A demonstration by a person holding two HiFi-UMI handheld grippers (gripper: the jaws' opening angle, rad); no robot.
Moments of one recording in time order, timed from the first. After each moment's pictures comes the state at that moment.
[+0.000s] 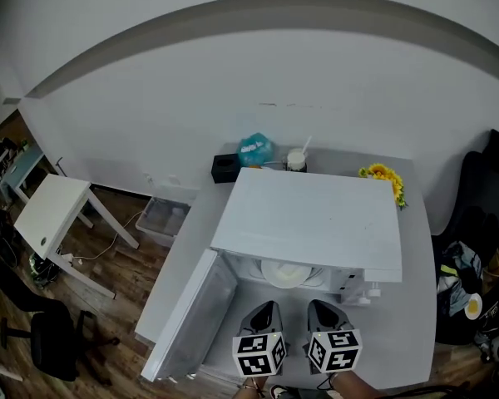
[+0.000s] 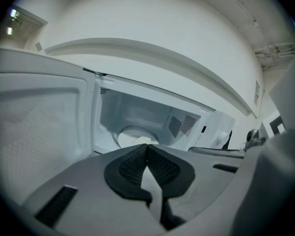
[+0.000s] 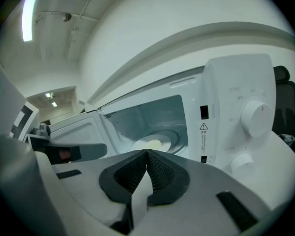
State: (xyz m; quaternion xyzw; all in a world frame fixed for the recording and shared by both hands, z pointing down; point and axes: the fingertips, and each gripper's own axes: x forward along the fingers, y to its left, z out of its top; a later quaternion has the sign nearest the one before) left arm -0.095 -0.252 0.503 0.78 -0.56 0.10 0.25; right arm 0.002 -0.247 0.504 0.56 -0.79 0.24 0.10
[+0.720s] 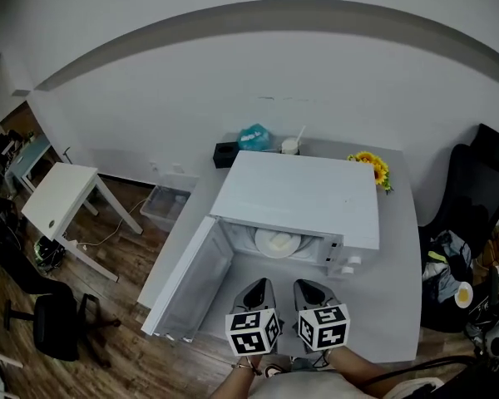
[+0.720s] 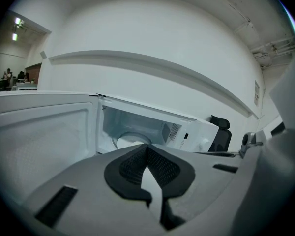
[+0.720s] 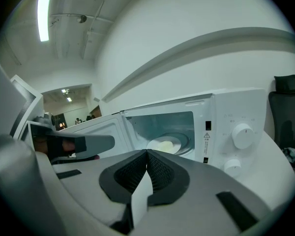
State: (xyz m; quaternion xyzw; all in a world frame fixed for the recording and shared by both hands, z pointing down) left arm -0.088 -0.199 0.452 0.78 -0.58 0.08 0.22; right arm -0.010 -0.195 0.464 0.50 -0.83 0.20 0.11
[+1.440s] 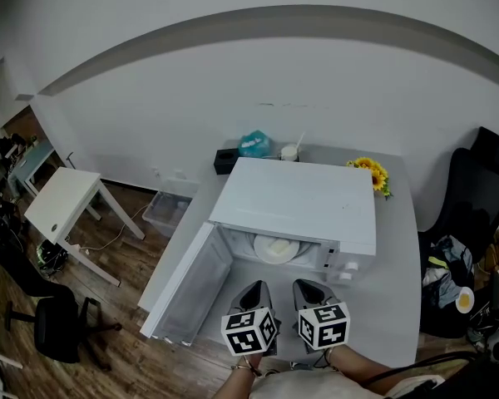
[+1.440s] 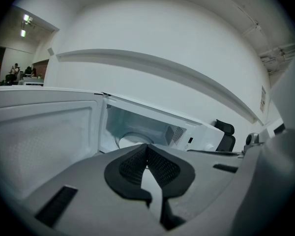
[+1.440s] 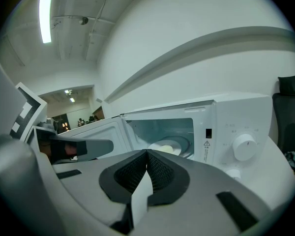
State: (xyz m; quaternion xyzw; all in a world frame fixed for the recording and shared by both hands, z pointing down) left arm -0.091 -0.204 0.453 0.76 -0.60 0.07 0.25; right arm -0.005 -0.204 0.454 0.49 -0.84 0.20 0.11
